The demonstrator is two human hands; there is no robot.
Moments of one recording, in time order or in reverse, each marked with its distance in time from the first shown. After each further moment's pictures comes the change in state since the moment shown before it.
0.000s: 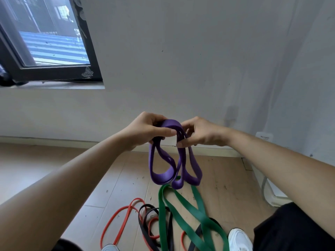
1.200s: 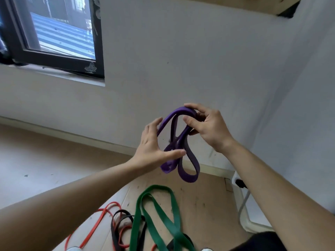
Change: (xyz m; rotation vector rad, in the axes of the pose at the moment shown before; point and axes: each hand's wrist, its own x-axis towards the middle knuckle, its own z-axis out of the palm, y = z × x) left_hand 0.001 -0.023 0.075 0.038 0.387 0.112; right_hand -0.013 -0.027 -0.036 0.098 0.533 -0.168
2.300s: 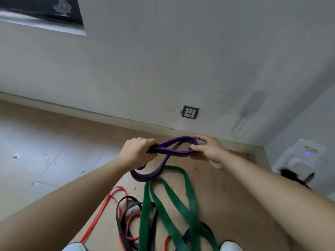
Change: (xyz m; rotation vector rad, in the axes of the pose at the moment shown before) left_hand 0.053 -0.240 0.040 0.745 -0.327 -0.004; right_hand 0.005 0.274 0.082 0.300 -0.082 0.864
